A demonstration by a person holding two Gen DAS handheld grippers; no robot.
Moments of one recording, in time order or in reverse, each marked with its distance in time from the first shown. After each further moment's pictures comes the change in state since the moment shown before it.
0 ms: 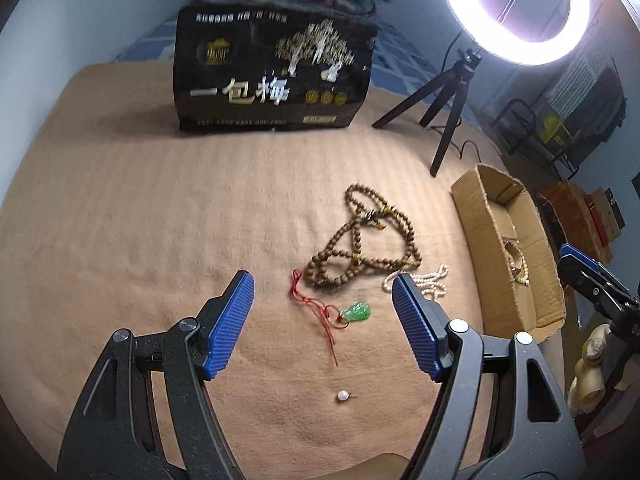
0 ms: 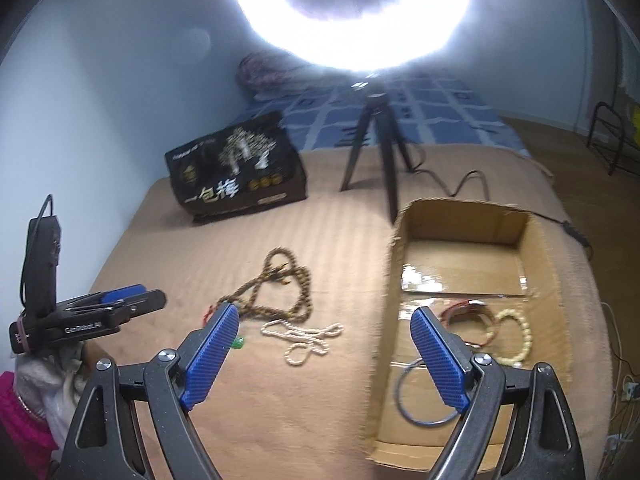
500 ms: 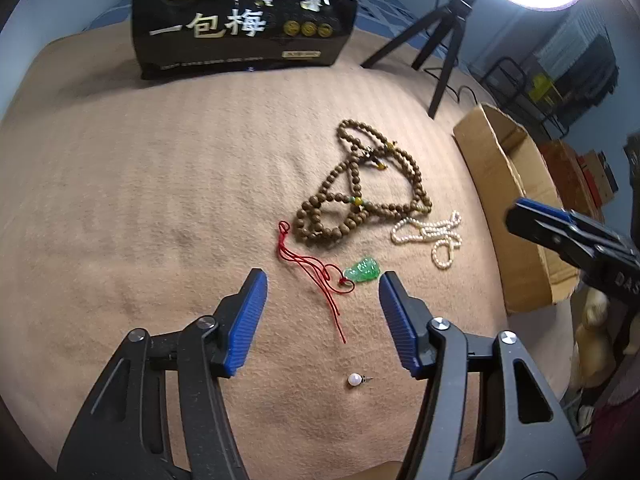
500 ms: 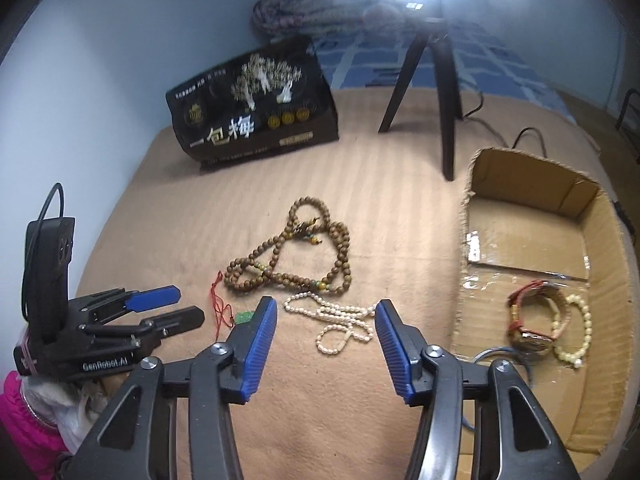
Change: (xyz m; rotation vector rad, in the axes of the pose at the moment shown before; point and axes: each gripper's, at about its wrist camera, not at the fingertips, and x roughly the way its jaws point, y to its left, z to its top) left arm 0.042 -0.002 -0.020 0.081 0.136 -0.048; right arm 0.069 0.021 -0.006 -0.025 0.191 0.047
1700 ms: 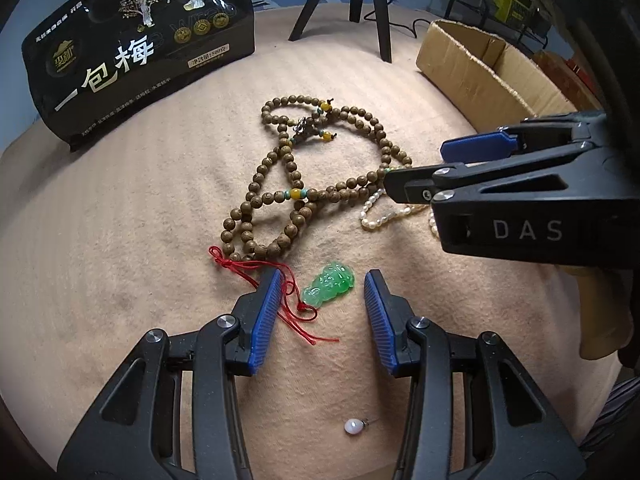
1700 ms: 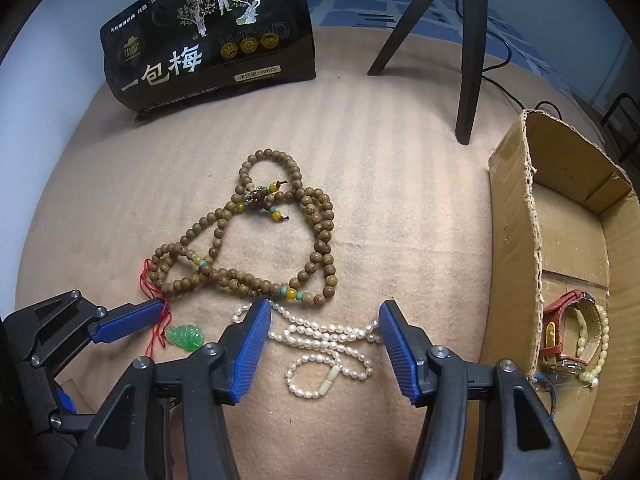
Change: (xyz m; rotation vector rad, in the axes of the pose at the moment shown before) left arm 0.051 -0.050 -0.005 0.327 0.019 0.113; right arm 0.085 0.004 0.010 -0.005 0.148 -0.177
